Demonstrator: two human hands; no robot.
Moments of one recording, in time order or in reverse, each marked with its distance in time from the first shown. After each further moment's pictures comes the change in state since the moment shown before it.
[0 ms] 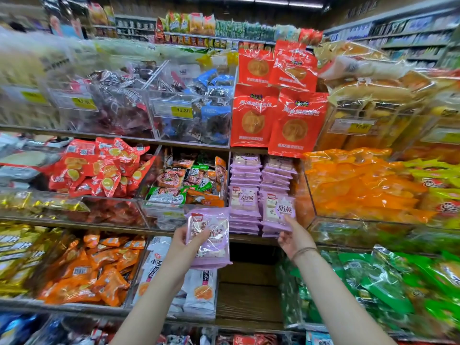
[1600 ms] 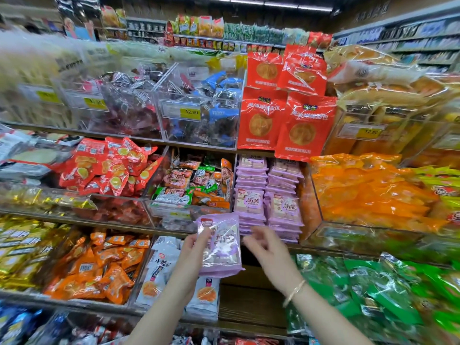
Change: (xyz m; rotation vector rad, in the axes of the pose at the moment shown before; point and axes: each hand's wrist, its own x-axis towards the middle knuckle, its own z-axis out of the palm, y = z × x) left_hand -0.010 -0.002 0.012 -0.091 0.042 -0.090; right_hand -0.069 0.034 0.018 -0.977 -0.446 -0.621
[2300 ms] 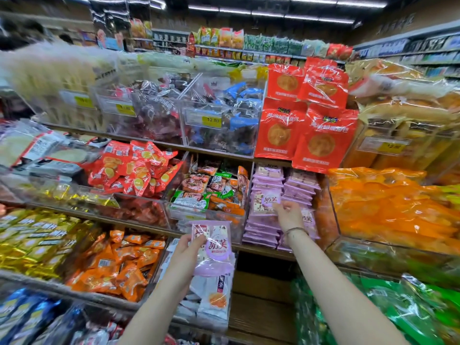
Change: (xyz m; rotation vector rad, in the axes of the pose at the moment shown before) left_hand 0.008 0.005 -0.035 -0.015 0.093 0.035; right_hand 0.122 0.006 -0.015 0.150 0.330 0.348
